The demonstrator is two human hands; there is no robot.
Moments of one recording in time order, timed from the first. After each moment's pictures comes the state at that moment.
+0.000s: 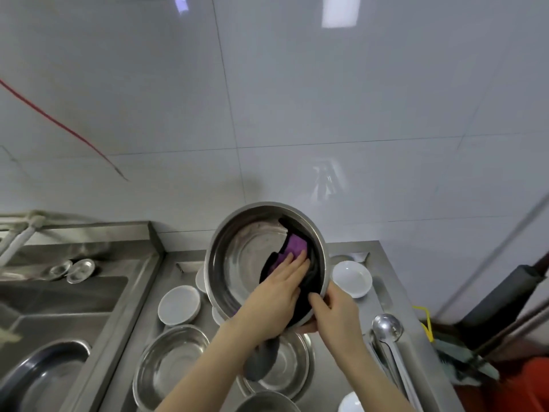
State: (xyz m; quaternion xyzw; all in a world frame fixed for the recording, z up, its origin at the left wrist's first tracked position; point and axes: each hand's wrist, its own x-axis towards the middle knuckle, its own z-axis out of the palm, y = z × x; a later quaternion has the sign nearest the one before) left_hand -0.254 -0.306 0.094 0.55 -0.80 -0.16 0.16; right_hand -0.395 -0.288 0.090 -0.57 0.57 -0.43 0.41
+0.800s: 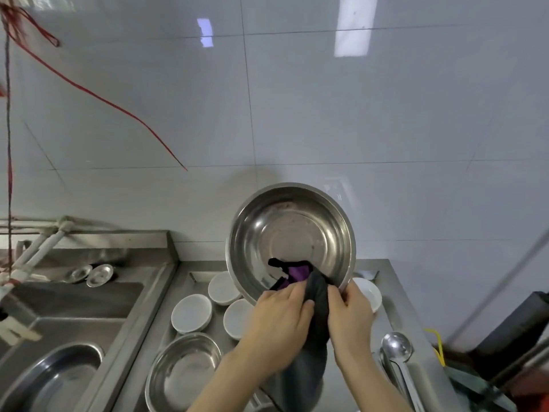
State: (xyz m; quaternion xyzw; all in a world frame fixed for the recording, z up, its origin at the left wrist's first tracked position) left_hand -0.258 -0.248 0.140 0.62 -0.75 -0.04 0.23; right_hand -0.376 -0.278 0.123 -0.47 0.60 -0.51 0.40
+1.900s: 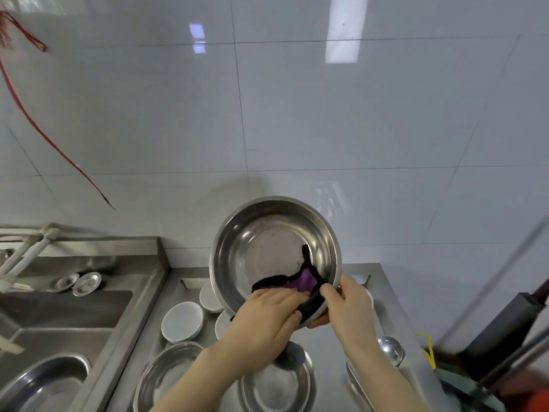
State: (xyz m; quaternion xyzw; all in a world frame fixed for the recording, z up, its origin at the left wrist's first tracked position) left_hand -0.232 -0.265 0.130 0.52 -0.83 -0.10 0.20; right_hand -0.399 -0.288 0.155 -0.54 0.58 -0.43 0.43
